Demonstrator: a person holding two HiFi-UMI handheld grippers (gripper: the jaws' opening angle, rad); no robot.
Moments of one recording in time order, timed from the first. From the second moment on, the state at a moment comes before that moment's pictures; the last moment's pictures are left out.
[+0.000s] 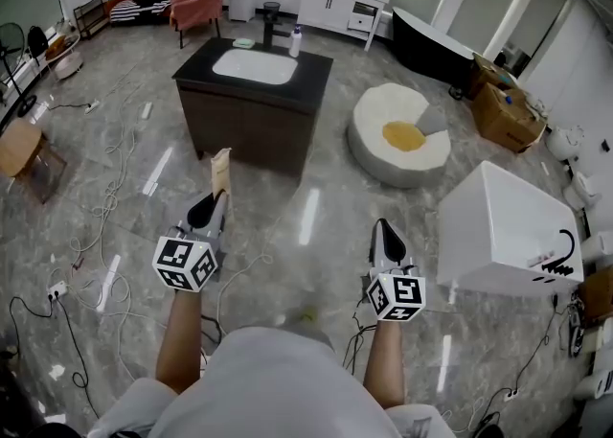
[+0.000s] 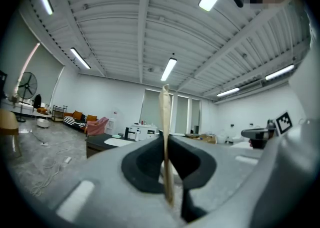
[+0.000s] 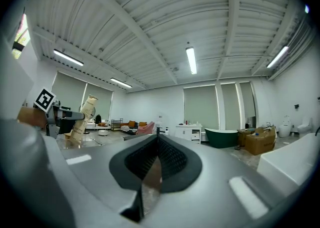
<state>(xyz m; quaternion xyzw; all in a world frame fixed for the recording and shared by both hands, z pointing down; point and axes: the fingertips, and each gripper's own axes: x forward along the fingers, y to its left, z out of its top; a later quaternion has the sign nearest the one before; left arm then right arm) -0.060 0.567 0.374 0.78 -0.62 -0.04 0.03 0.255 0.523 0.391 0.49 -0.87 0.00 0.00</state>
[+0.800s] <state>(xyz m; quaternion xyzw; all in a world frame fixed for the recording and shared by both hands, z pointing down) -0.076 0.511 0.388 0.79 -0.61 -0.03 0.04 0.230 0.465 0.402 0.49 -0.87 0.00 0.00</state>
